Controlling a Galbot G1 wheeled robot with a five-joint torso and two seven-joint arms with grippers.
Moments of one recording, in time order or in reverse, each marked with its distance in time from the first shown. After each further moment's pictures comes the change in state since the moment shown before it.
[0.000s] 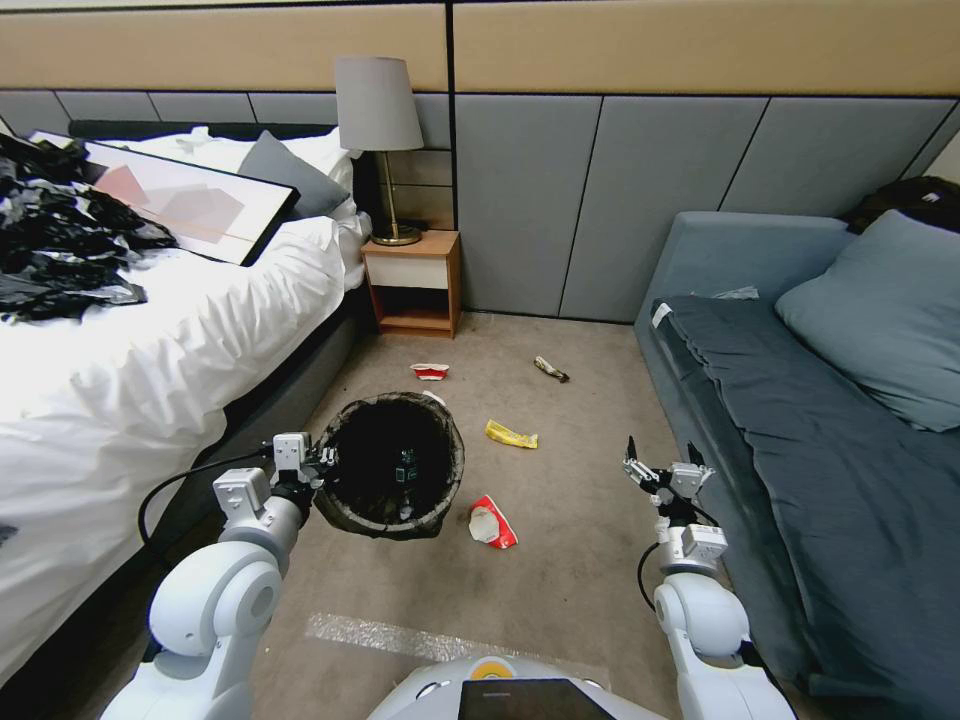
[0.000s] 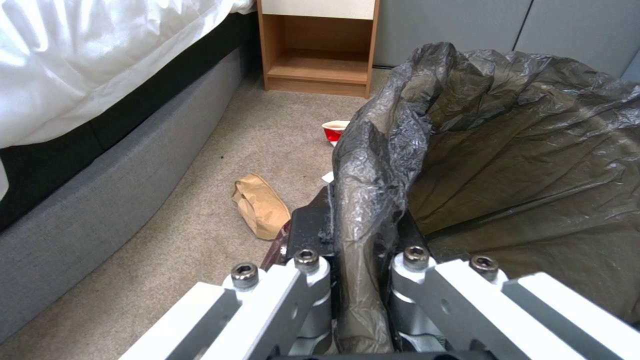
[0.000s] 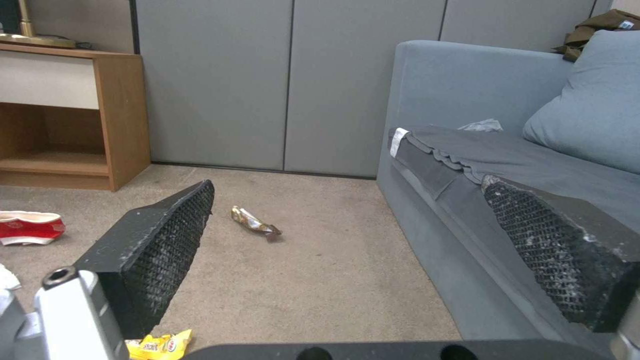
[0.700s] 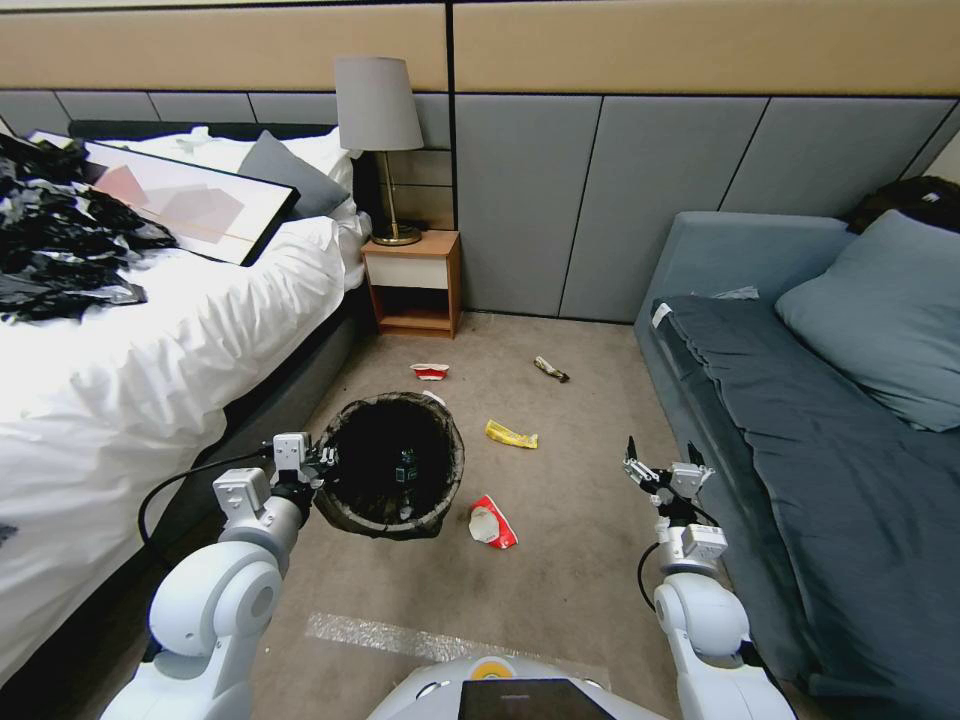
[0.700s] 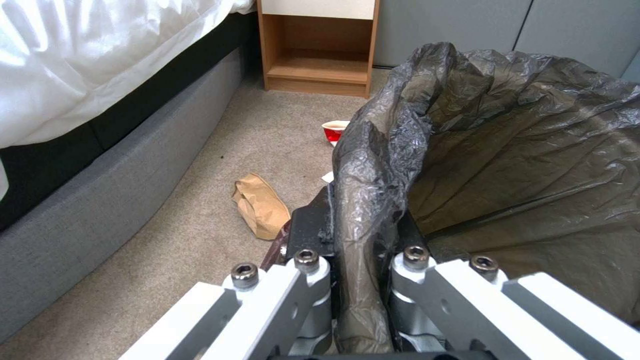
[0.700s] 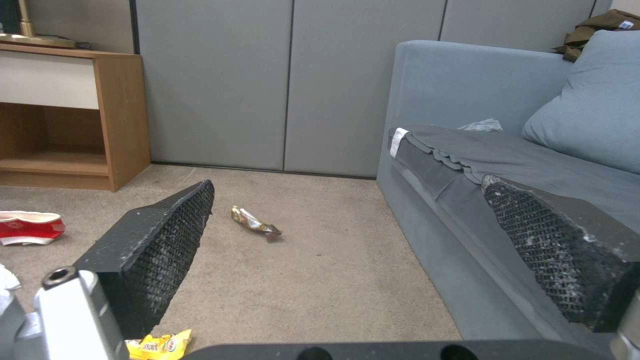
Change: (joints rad) left arm 0.000 0.000 0.000 0.000 0.000 0.000 0.000; right arm 0.000 0.000 0.000 0.000 0.000 0.000 0.000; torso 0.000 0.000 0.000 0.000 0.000
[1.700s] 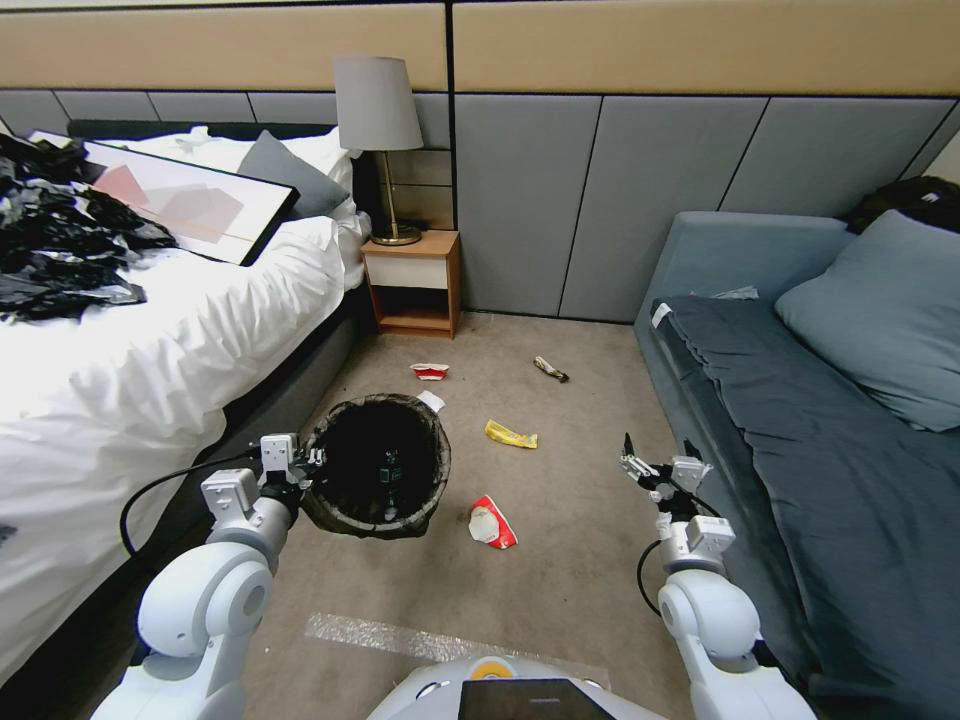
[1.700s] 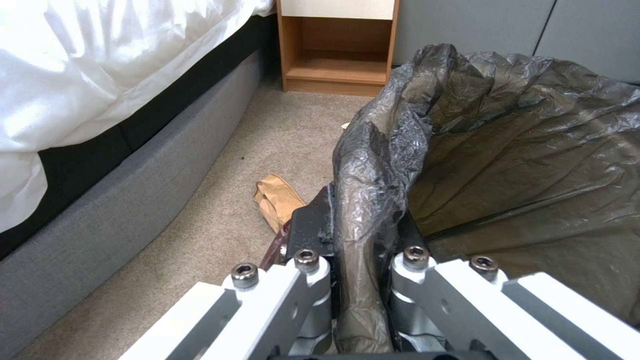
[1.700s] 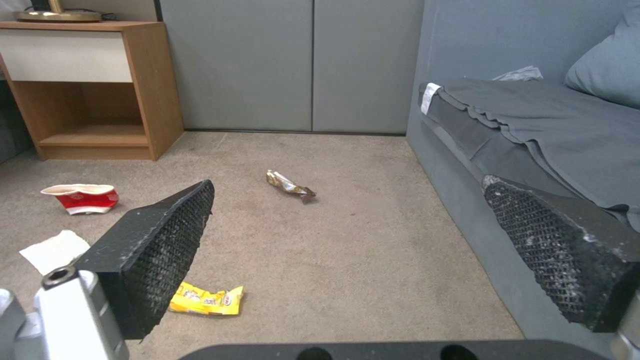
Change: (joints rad) left arm 0.010 0.002 -0.041 0.000 0.011 0.000 0.007; right arm -0.044 -0.146 -0.096 0.158 0.184 -0.227 0.138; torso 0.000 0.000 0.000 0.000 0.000
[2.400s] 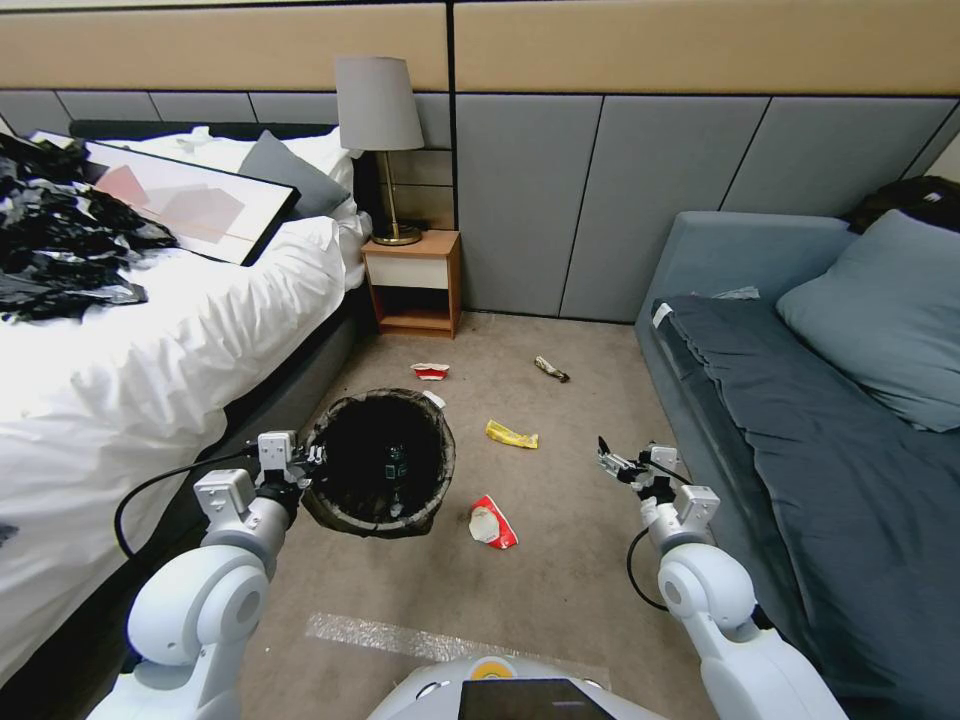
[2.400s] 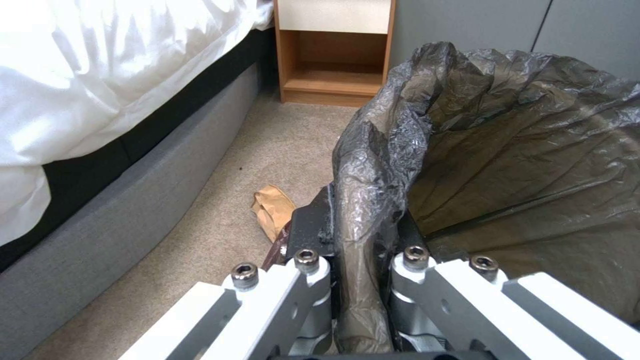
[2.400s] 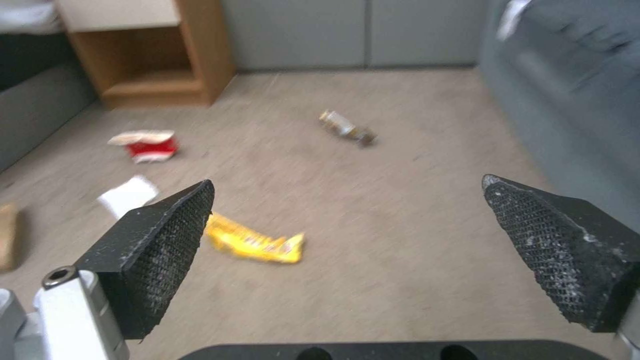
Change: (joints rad) left arm 0.013 -0.001 -0.015 -0.033 -0.012 0.000 -0.004; right arm 0.201 -0.207 -0.099 -0.103 0.354 -0.204 0.035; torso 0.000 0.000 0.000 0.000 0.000
